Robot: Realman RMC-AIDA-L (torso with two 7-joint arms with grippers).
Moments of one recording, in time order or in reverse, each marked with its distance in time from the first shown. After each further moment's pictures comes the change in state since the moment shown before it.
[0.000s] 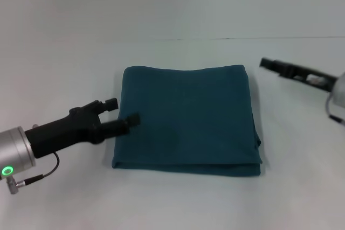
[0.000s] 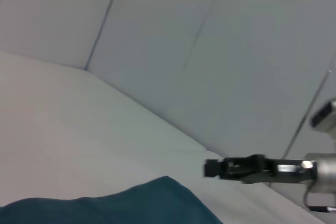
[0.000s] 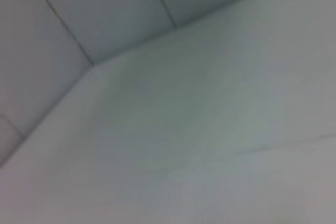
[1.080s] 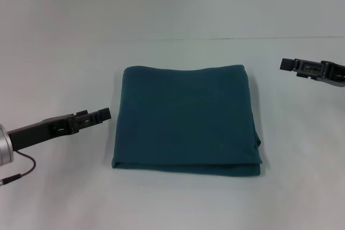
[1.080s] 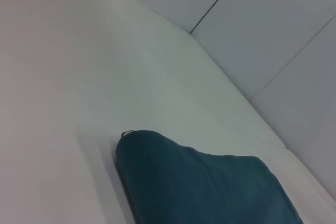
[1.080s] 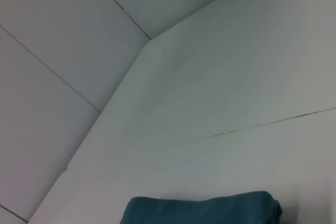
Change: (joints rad) left arm 0.014 0.017 -0.015 0.108 0.128 -0.124 -0.432; right arm -0.049 -0.165 0.014 -0.062 -0.119 -0.401 0.285
